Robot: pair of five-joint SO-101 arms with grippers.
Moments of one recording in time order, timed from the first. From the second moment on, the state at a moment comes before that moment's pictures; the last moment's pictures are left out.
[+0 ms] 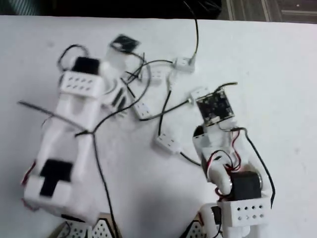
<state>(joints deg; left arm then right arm) 2.8 2.7 -0.4 86.2 -16.0 -10.5 -69.2 54.4 66.6 18.8</state>
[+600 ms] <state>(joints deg) -10.8 -35.8 60.3 53.0 -16.7 -28.7 -45.6 55.9 52.2 19.6</state>
